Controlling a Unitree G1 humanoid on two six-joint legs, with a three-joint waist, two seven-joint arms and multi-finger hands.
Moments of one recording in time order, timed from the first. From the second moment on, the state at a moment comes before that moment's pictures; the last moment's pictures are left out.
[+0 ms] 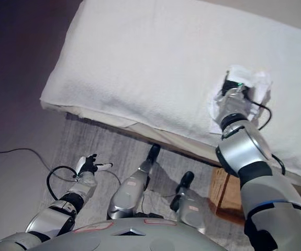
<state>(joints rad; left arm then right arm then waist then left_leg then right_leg) -0.20 0.26 -0.32 1.09 -0.06 0.11 0.41 -1.06 -0.43 0.59 1.53 -0.53 0.26 -0.32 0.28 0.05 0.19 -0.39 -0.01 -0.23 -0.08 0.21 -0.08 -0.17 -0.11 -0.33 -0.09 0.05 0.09</state>
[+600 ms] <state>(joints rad) -0.20 0.27 -0.32 1.04 -0.06 0.11 0.38 -1.12 -0.49 0.60 1.60 -0.64 0.31 -0.16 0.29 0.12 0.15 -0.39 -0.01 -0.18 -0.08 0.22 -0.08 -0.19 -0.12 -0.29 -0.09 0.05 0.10</state>
